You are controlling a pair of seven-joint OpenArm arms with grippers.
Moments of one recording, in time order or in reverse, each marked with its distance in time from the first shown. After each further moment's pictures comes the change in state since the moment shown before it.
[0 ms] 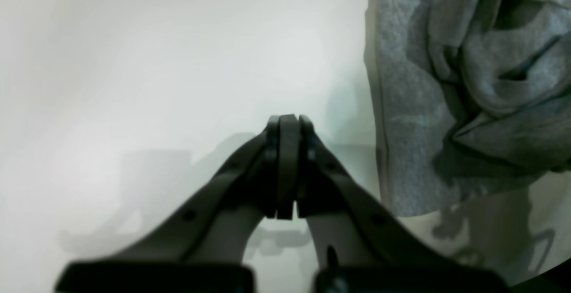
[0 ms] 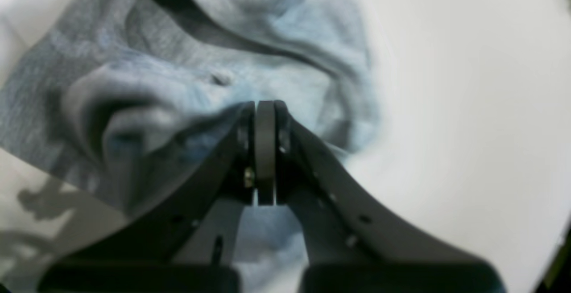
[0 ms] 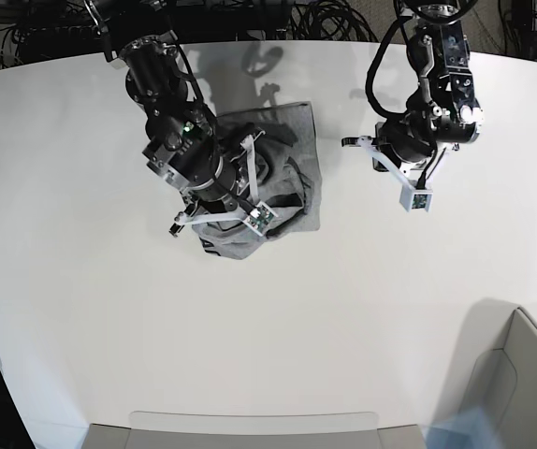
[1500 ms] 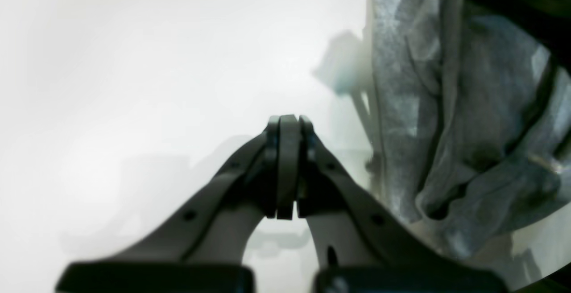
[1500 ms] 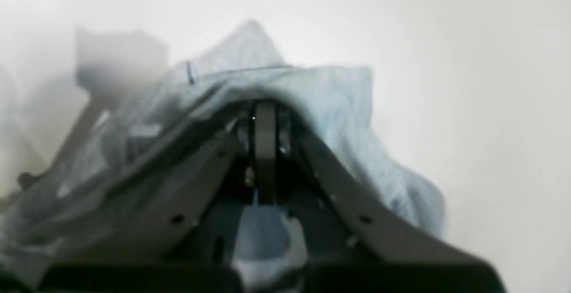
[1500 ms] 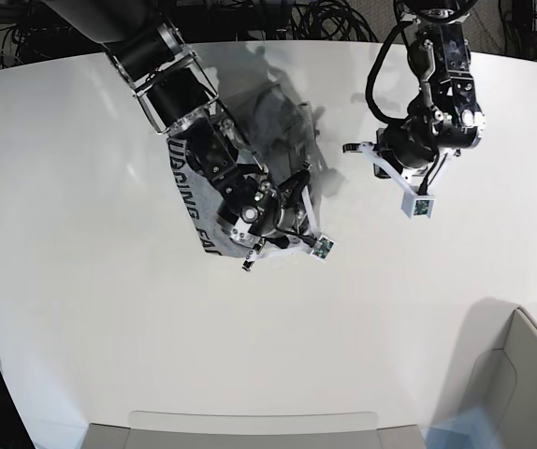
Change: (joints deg) left arm -1.3 -0.1 -0.2 -0.1 0.0 0.0 0.0; right arm 17.0 -8.3 -7.5 -33.7 0.1 0.7 13.5
